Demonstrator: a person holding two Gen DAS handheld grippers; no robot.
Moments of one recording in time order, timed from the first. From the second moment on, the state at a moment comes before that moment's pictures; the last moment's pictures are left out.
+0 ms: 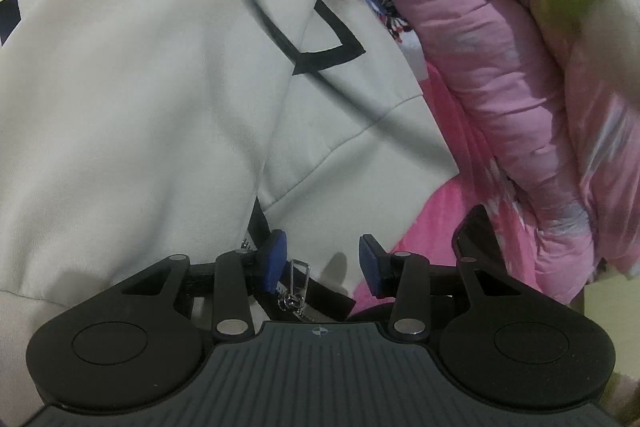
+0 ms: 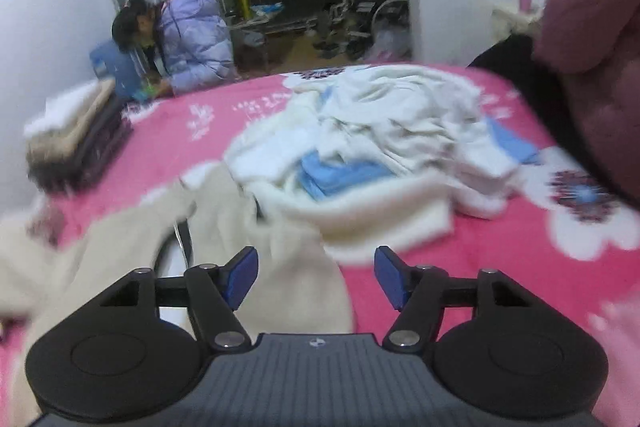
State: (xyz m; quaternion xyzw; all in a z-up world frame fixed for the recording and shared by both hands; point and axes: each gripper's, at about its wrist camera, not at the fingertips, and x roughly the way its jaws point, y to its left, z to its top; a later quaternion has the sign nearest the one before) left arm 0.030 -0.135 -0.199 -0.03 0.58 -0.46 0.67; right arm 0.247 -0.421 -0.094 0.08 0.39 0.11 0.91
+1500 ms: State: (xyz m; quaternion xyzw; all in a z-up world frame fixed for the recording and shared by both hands) left arm 0.031 -0.129 -0.204 -0.07 0.56 -0.47 0.67; right arm 0.284 -0.238 -0.167 -0.13 0.51 0.24 0.82
